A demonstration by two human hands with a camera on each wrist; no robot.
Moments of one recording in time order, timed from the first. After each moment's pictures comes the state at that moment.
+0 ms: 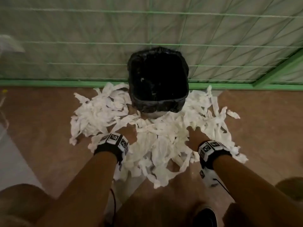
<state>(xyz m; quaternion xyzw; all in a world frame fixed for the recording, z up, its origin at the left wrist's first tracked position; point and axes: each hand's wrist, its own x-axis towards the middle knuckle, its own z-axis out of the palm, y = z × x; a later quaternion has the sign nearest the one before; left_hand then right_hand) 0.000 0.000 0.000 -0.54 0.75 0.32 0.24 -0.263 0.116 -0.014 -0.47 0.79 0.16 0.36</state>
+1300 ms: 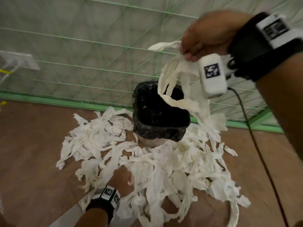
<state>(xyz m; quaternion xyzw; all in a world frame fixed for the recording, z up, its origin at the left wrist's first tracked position) 0.034 0.059 -0.088 -0.52 0.78 0.33 0.13 -0.240 -0.087 0.320 -0.54 0.75 -0.17 0.35</state>
